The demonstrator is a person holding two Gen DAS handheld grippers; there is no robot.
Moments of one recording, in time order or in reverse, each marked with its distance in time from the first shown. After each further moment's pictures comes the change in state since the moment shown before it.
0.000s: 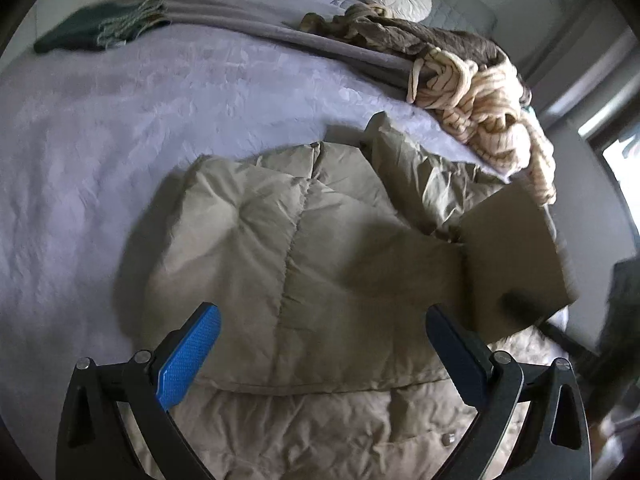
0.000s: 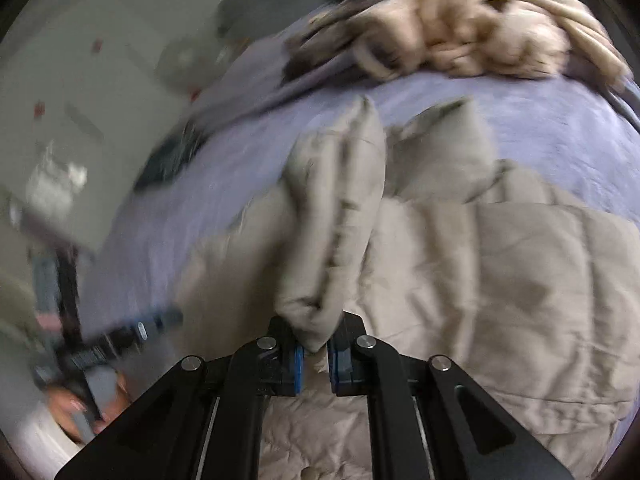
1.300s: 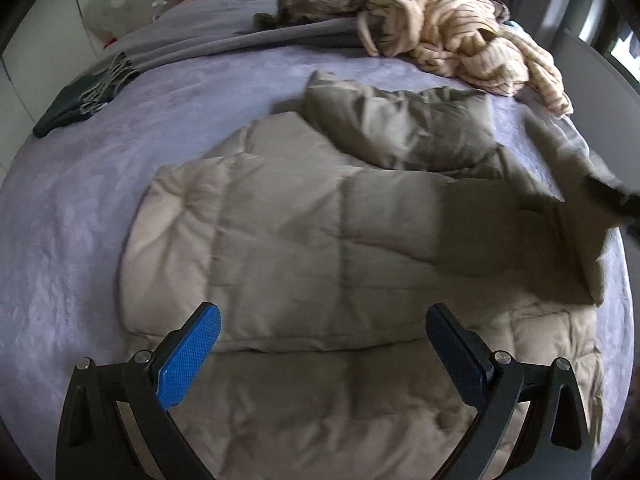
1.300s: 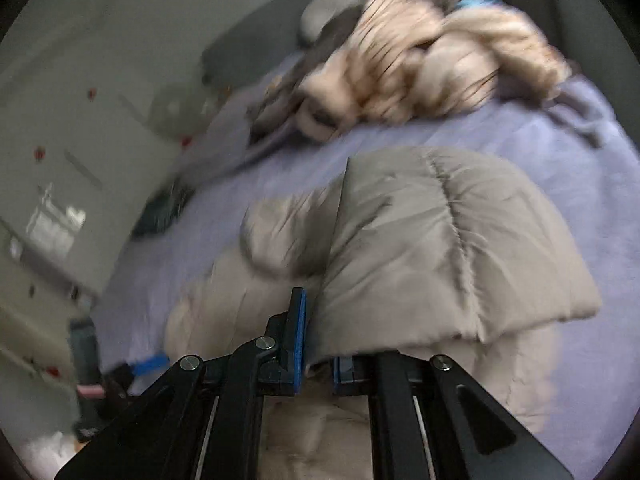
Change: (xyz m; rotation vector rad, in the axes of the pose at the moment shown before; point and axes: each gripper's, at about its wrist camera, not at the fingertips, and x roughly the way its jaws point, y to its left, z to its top) left arm 0.016 -0.095 -0.043 0.258 0.028 0.272; right arm -0.081 -0.080 0.016 0.097 -0.148 0.011
